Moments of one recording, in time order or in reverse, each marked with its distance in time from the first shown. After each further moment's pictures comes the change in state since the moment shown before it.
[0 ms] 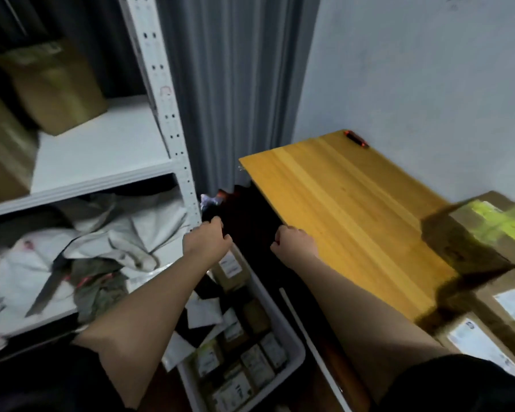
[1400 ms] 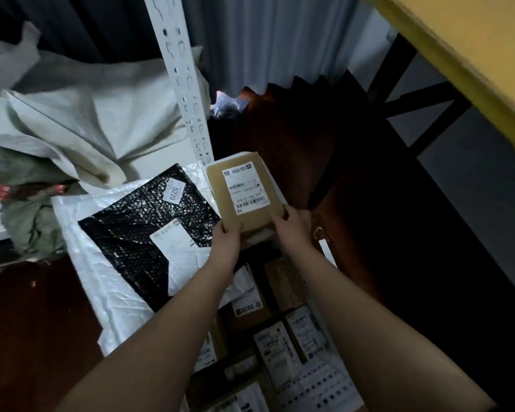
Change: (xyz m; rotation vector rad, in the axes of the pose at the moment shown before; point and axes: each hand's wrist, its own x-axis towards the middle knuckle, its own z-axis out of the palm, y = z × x) left_hand 0.140 -0.106 0.452 -1.428 -0.078 -0.722; right_hand 0.235 0.019 0.445 0.881 -0.090 0.291
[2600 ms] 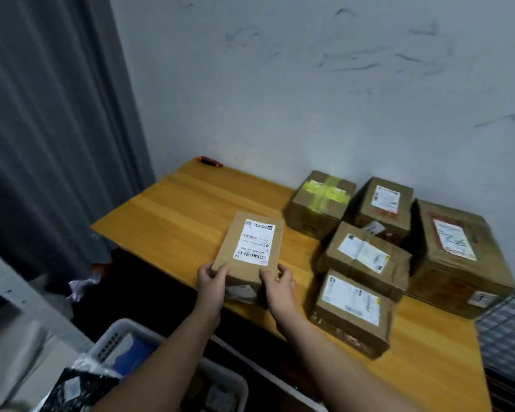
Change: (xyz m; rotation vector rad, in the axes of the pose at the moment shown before) left_hand -0.441 0.232 0.154 0.181 -0.591 0.221; right_hand -0.403 -0.175 -0.380 0.599 0.651 0.181
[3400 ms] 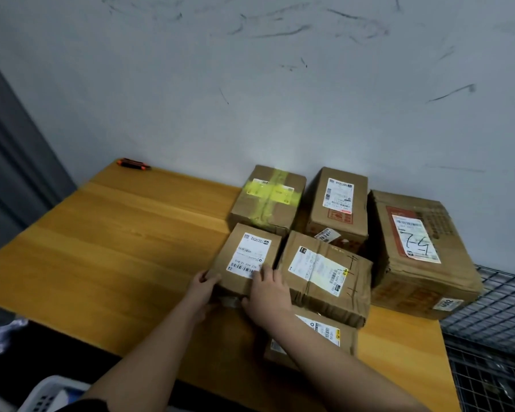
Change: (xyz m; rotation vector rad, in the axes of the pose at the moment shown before) left_hand 0.126 -0.036 0.173 0.247 -0.210 -0.309; right_hand 0.155 -0.005 -0.102 -1.167 -0.072 -0.195
